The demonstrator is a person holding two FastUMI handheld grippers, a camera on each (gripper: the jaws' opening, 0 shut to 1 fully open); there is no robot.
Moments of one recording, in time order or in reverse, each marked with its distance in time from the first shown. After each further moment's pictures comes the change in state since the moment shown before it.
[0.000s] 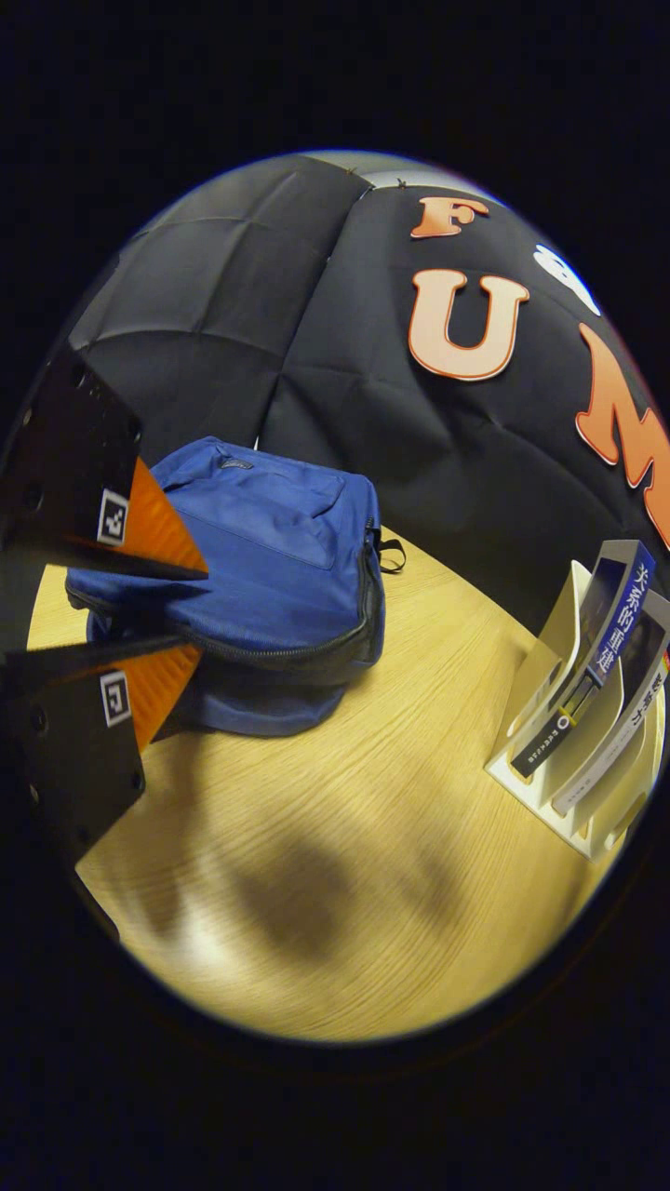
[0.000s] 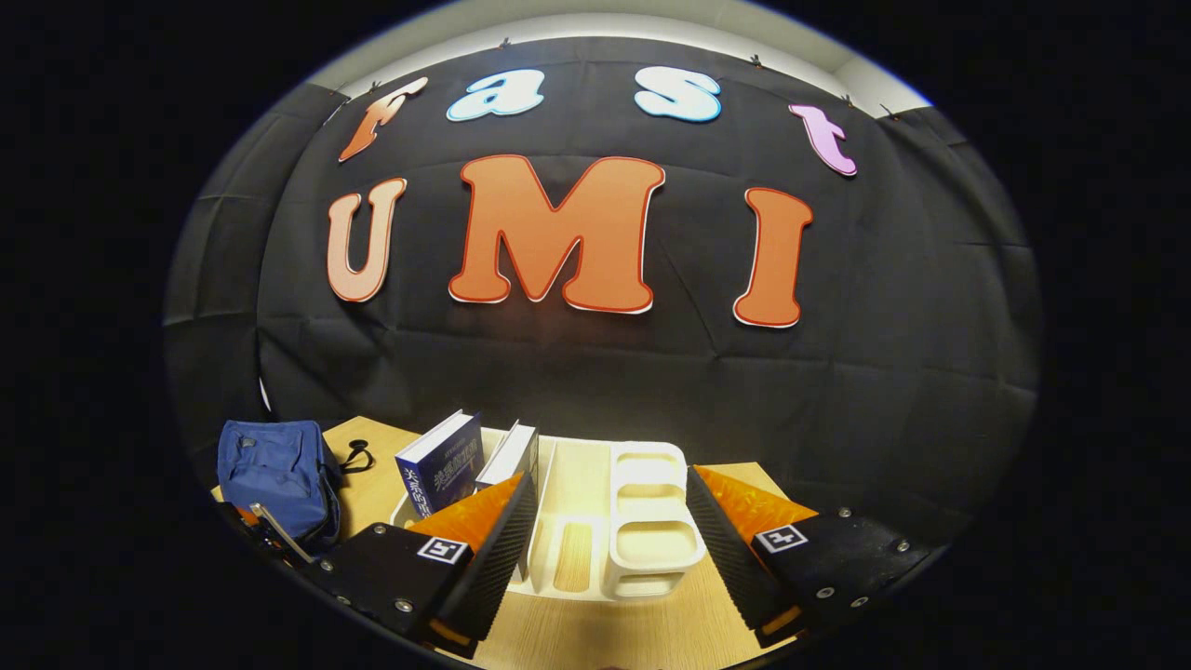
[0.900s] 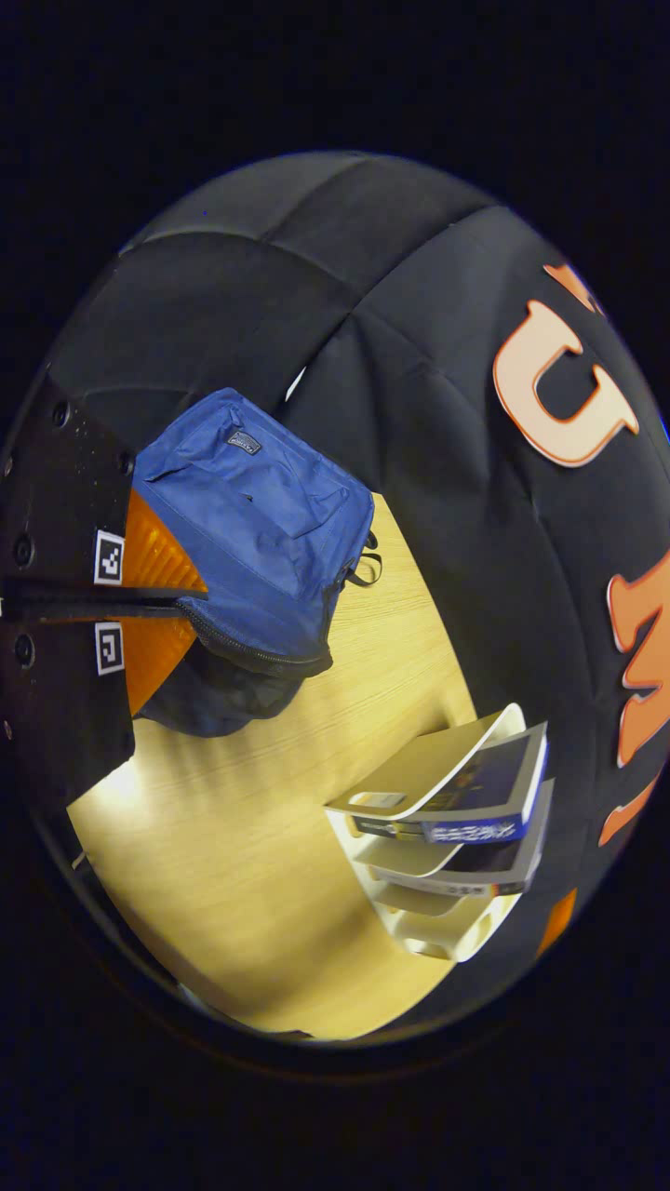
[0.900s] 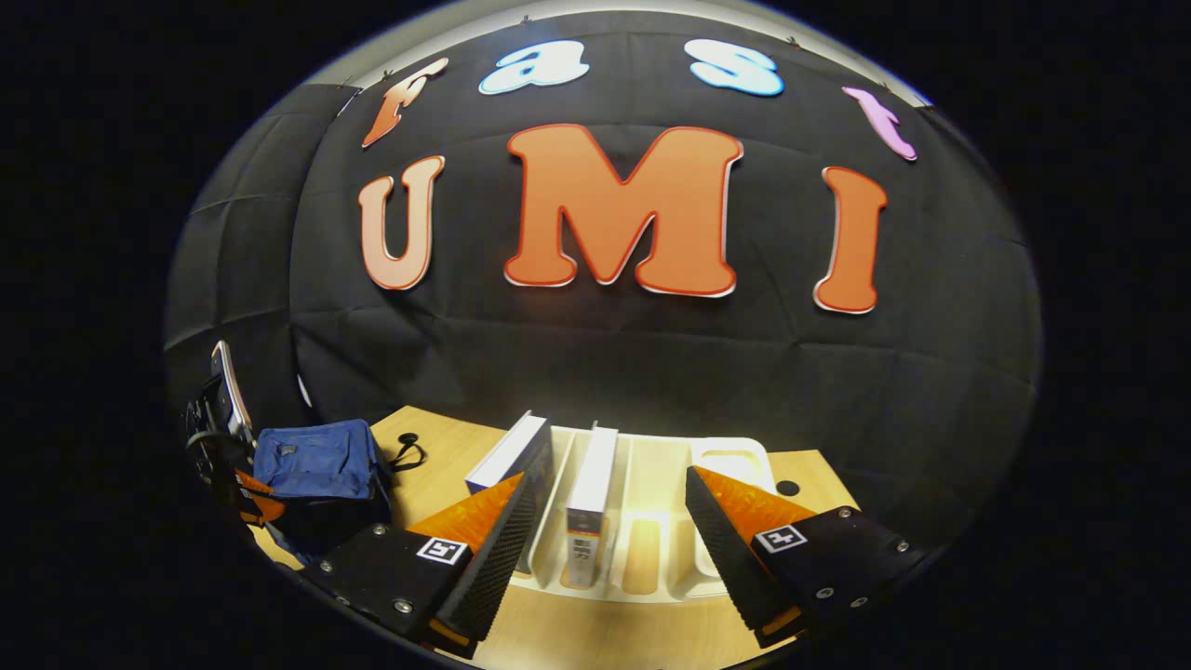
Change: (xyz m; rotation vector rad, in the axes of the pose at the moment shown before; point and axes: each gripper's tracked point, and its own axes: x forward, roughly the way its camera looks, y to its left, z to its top) left arm -0.012 0.106 0.041 -0.476 -0.004 -0.343; right arm 0.038 0.103 0.017 0.002 0.143 0.188
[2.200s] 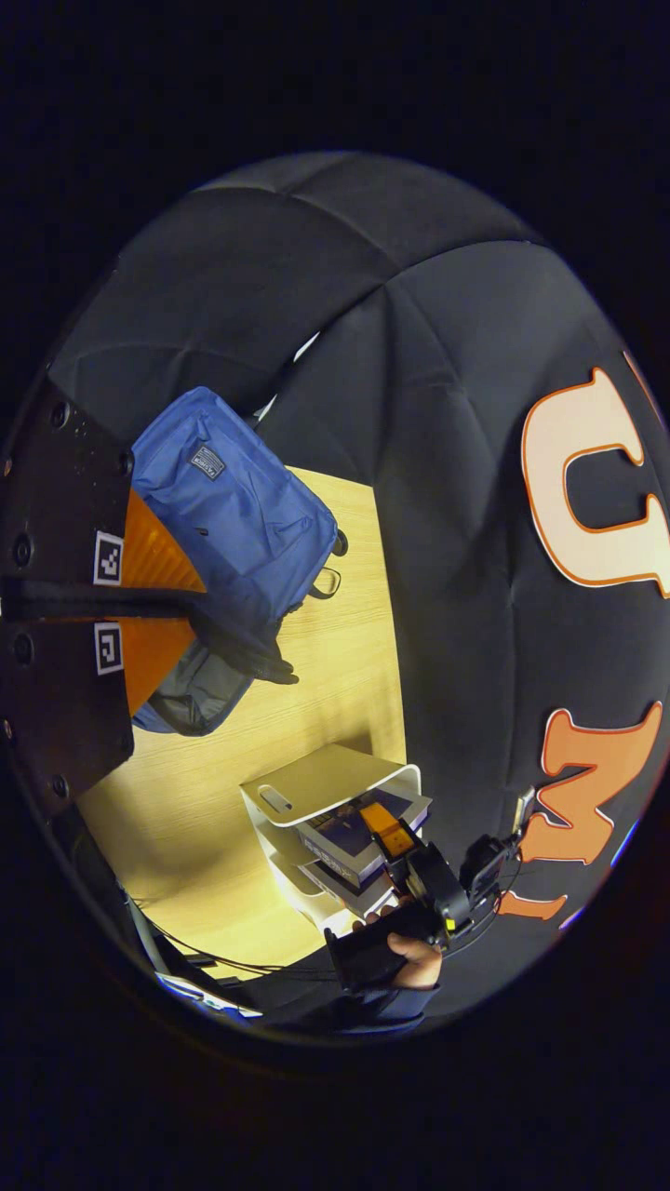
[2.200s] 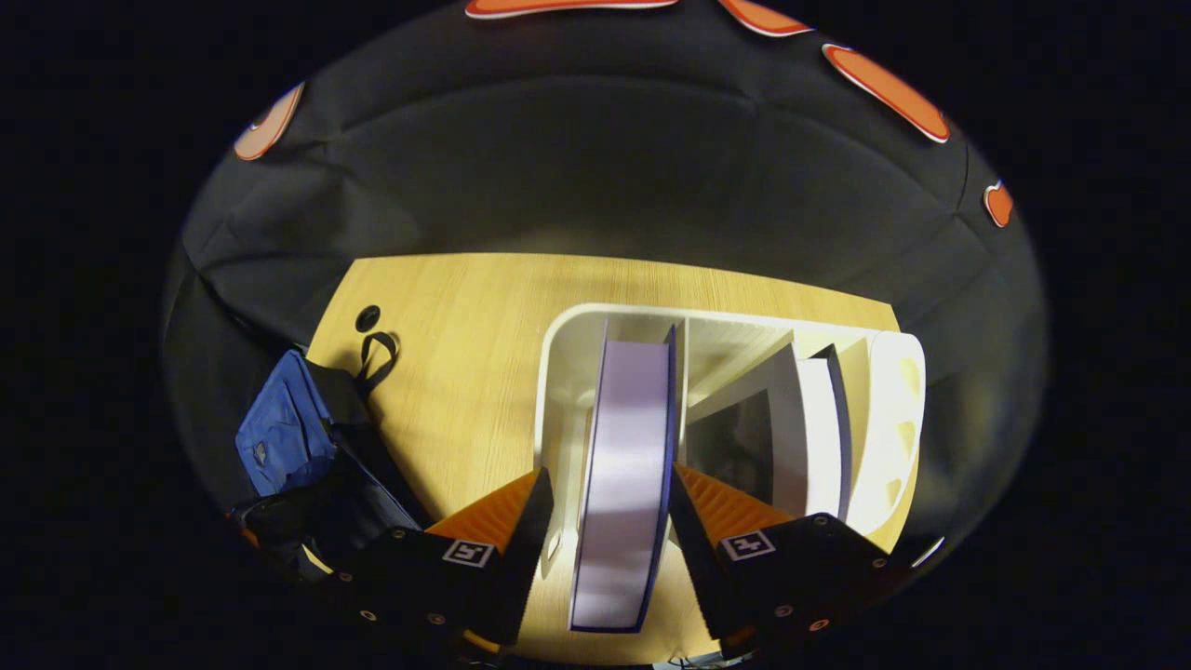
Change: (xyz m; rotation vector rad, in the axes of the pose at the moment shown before) left arm -0.010 0.095 0.062 -0.158 -0.043 -0.222; right arm 0.164 0.083 -0.098 0.045 0.892 -0.088
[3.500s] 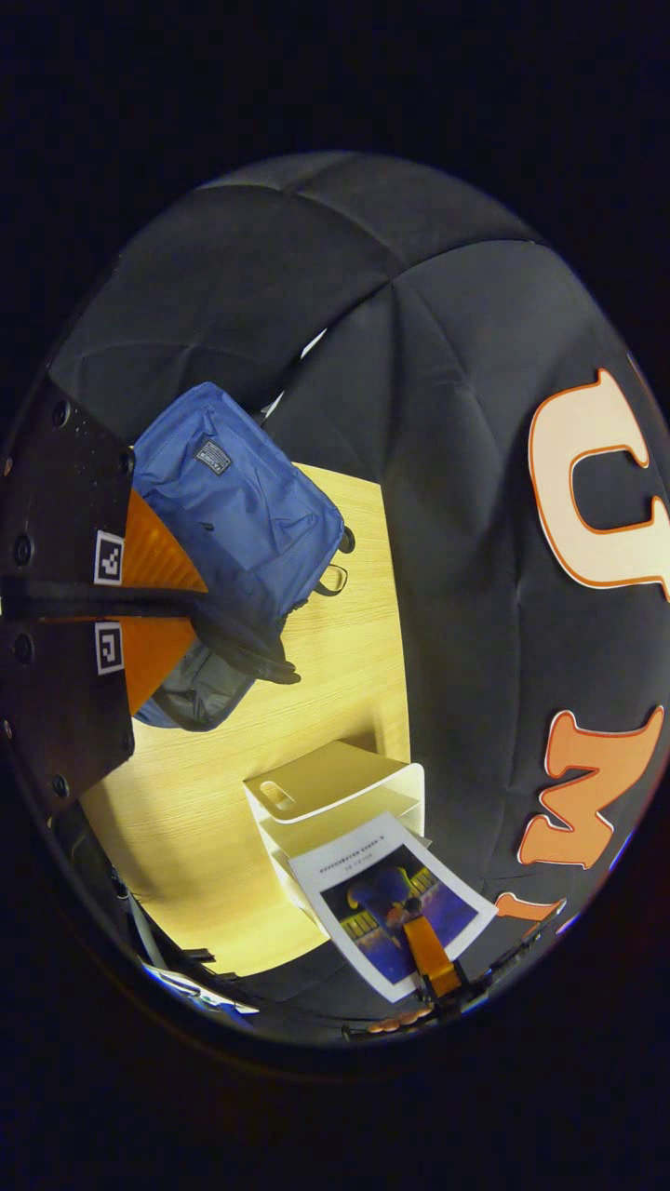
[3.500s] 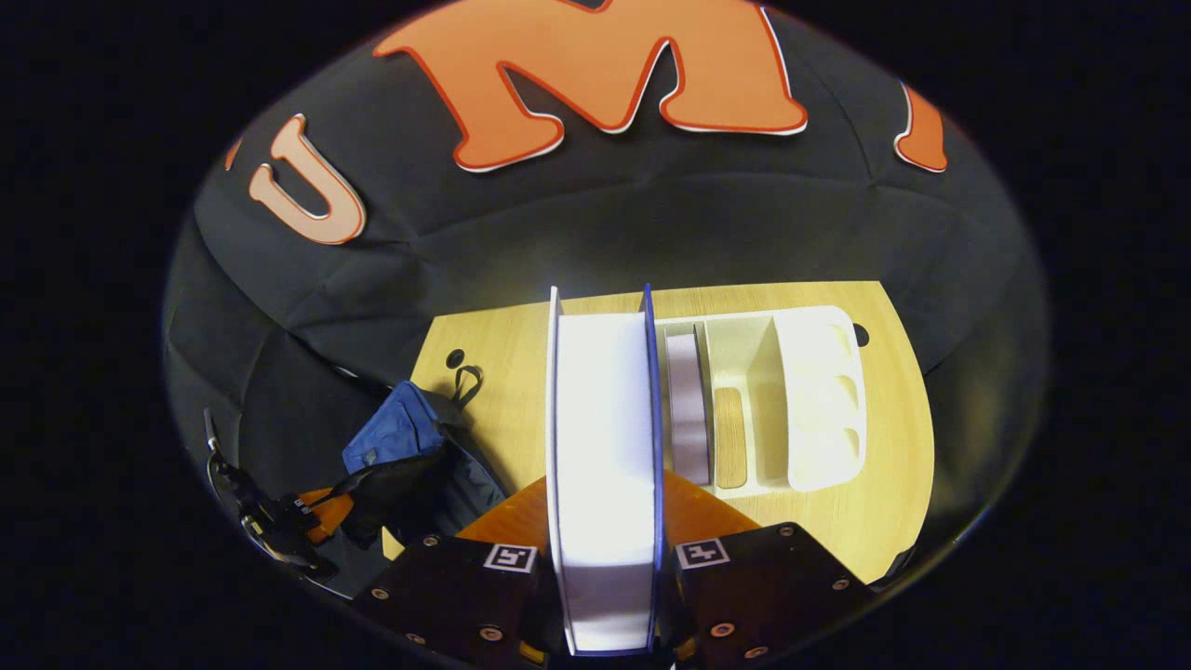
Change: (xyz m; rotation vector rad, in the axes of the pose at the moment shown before) left arm -0.004 -0.001 0.000 -0.009 0.035 0.010; right arm -0.186 -0.055 -0.027 0.157 -0.191 0.263
